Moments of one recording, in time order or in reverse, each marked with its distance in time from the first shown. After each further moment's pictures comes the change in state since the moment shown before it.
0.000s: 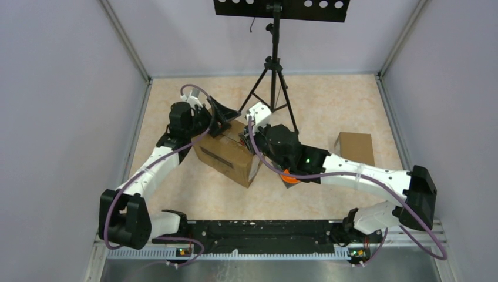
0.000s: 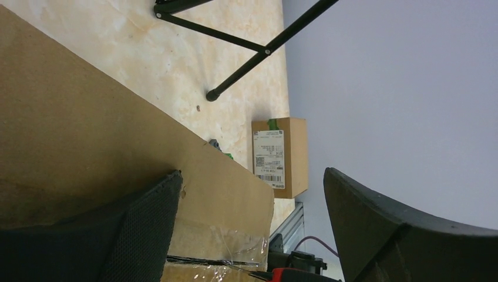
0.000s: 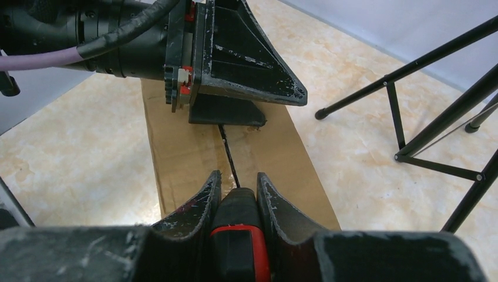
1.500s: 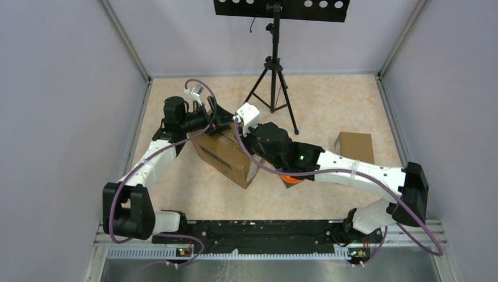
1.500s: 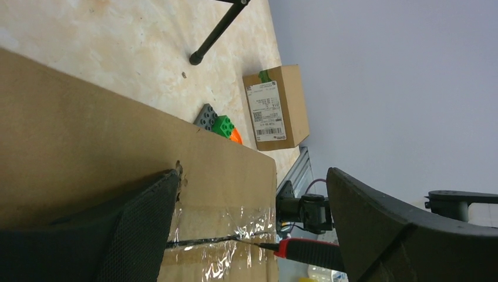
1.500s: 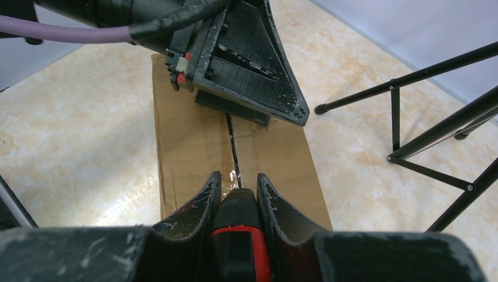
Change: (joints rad) left arm 0.092 0.078 0.047 0.009 0.318 0.161; right arm 0.035 0.066 0.129 -0.149 0.013 -0.063
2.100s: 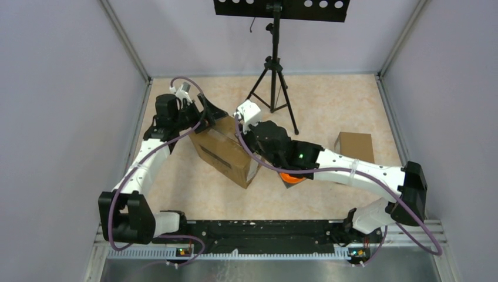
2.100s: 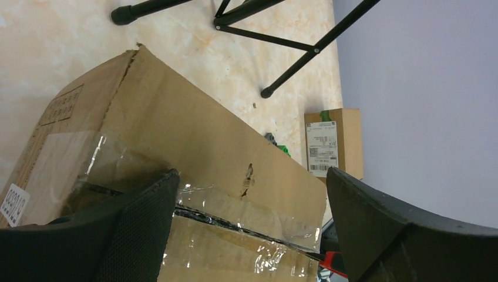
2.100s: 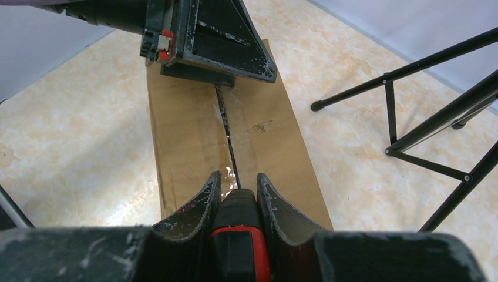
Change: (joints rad) left arm 0.066 -0.078 0.093 -0.290 -0.226 0.154; right arm 0.000 0.011 0.032 -0.031 0.035 0.045
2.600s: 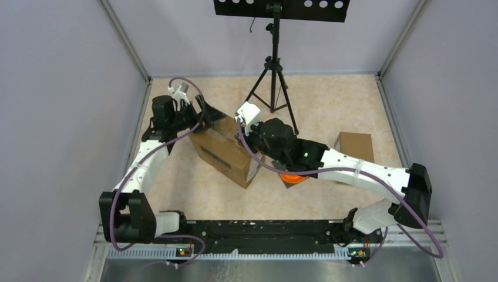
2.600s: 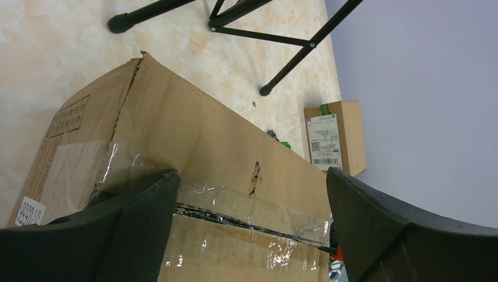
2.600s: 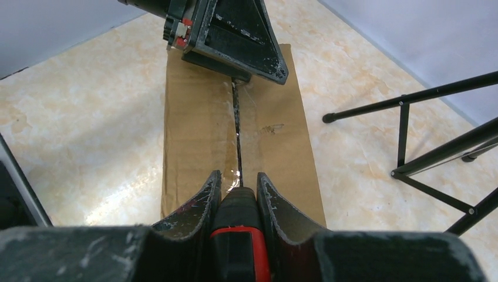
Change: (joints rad) left arm 0.050 0.021 -0.043 0.066 0.083 0.050; right arm -0.040 -0.032 -0.040 0.027 -0.153 -0.106
